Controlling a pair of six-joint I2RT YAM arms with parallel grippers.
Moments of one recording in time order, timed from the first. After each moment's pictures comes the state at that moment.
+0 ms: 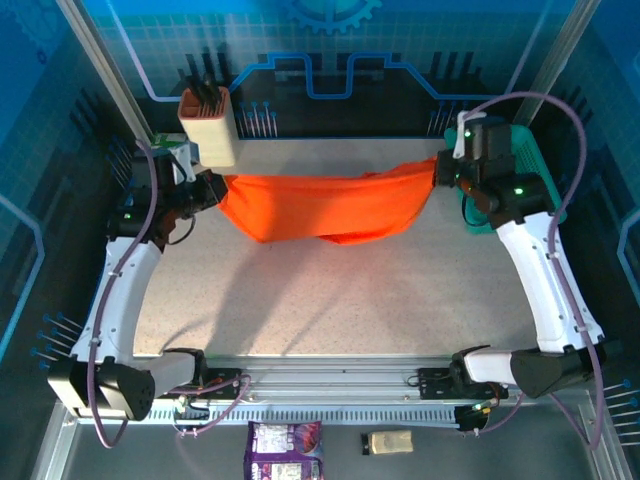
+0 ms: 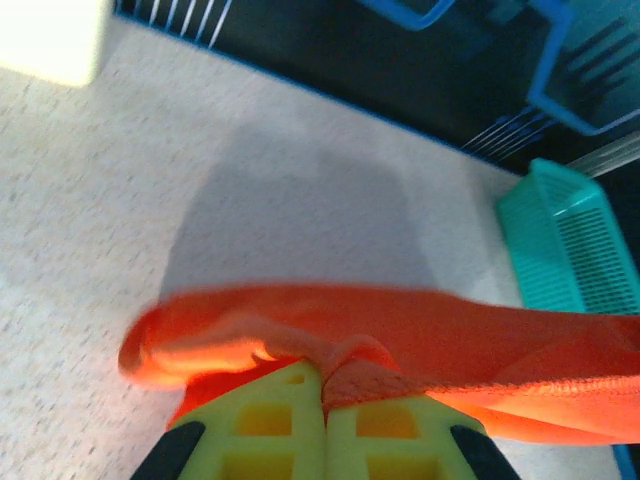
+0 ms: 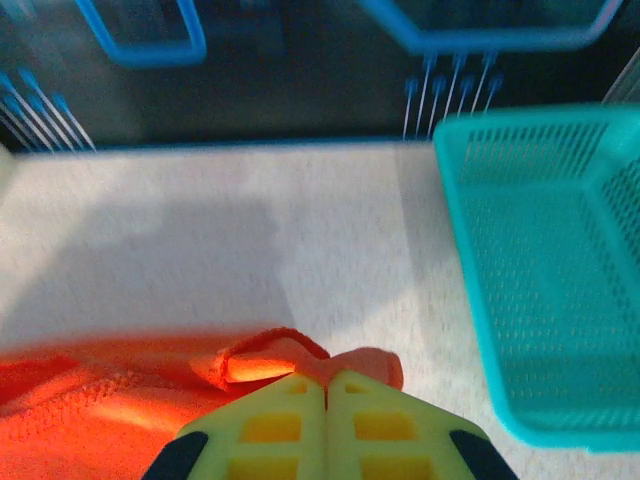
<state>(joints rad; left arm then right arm) 0.02 1.17 1.27 -0.64 0.38 -0.46 0.24 1.30 1.67 -0.92 0.19 0.19</state>
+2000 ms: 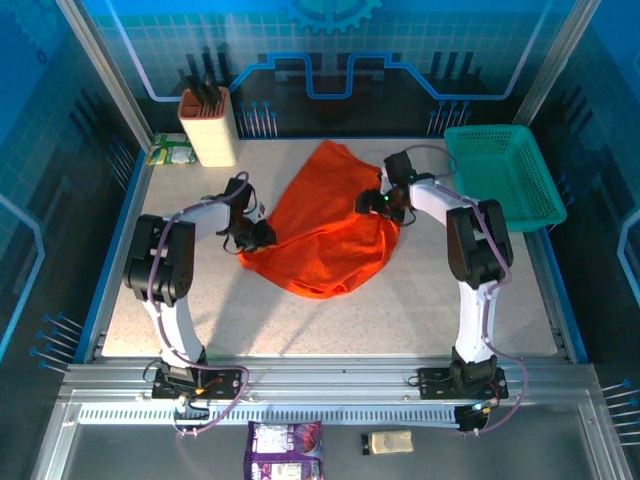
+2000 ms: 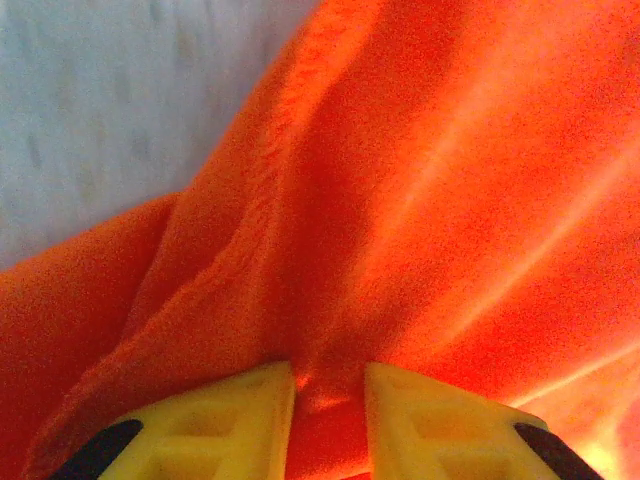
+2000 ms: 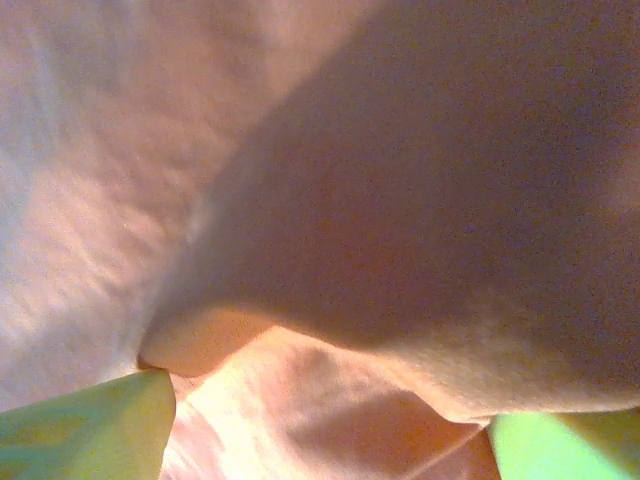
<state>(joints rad) -0.14 1.88 1.13 -0.56 0.39 -0.43 0.26 2.12 1.56 -0.54 -0.27 0.39</state>
